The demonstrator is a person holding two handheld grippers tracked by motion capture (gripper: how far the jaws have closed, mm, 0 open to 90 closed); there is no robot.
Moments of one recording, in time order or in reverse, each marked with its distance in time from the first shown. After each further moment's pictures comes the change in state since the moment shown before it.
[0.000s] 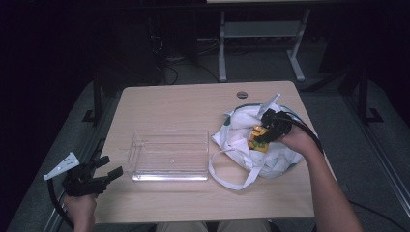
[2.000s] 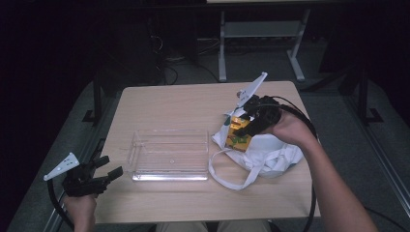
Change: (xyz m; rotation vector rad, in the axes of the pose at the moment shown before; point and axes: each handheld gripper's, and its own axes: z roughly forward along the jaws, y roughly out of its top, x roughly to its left) left arm 0.000 0.000 0.000 -0.004 0.005 0.010; right arm 0.062 0.085 -0.079 -0.118 0.122 -0.175
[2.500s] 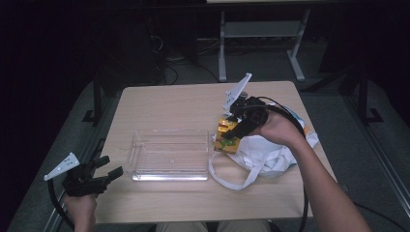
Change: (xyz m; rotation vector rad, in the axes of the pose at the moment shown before) left arm 0.000 -0.001 0.001 0.001 -0.005 -0.006; right arm 0.012 0.027 0.012 0.001 0.032 -0.064
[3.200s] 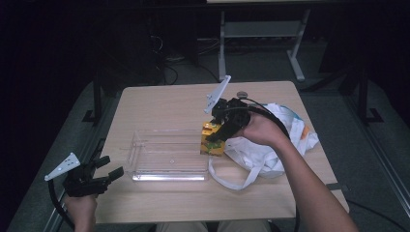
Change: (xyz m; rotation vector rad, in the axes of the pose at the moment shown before) left arm -0.002 0.001 0.000 0.001 0.001 0.013; right arm 0.012 0.034 0.020 -0.003 0.038 -0.067
